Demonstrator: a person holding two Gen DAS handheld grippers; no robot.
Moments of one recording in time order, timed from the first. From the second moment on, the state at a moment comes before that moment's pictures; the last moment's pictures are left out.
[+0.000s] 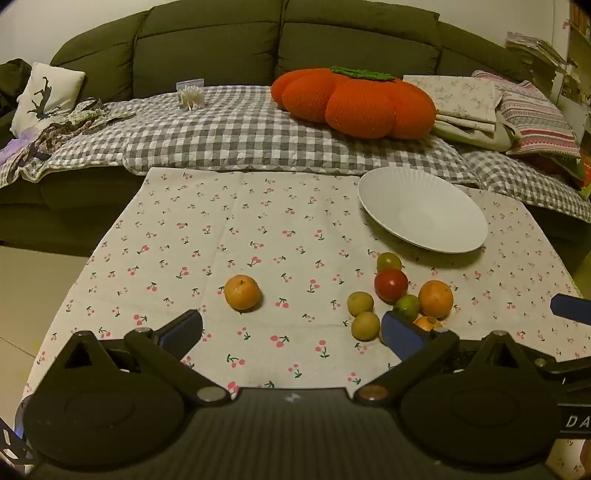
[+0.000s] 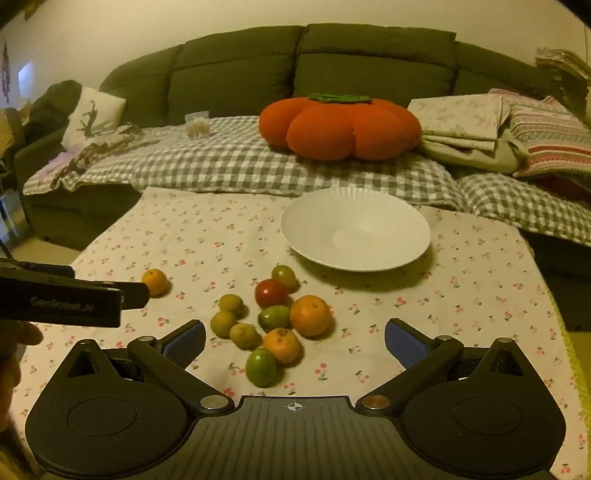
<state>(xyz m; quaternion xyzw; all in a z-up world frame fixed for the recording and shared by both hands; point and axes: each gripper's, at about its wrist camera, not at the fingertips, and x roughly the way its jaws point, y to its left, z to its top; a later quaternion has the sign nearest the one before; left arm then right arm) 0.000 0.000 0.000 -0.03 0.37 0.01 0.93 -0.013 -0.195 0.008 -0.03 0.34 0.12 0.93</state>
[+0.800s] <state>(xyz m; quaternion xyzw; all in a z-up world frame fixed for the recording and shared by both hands) 0.040 0.059 -0.038 -0.08 0.42 0.04 0.90 -0.001 -0.181 -0.031 -0.05 0.37 0.11 0.92</state>
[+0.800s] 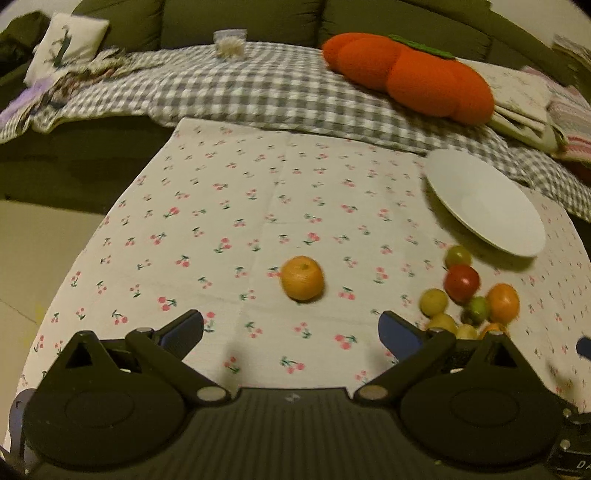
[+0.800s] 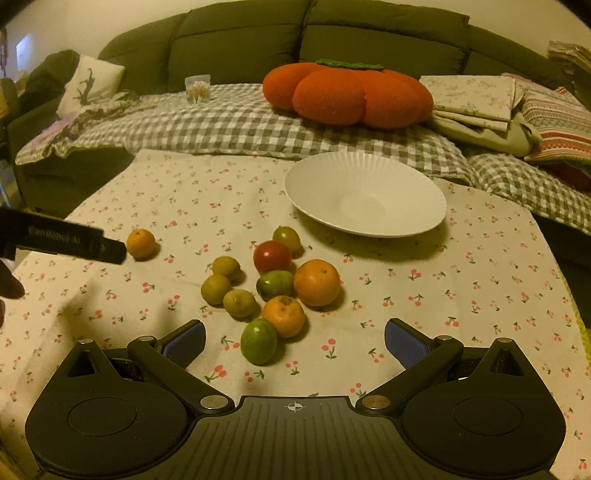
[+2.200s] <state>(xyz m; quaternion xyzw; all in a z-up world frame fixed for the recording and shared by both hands) 0.080 0.047 -0.055 -0.10 0.40 0.00 0.91 0.024 -0.181 -0.049 0.01 0.40 0.16 0.90</state>
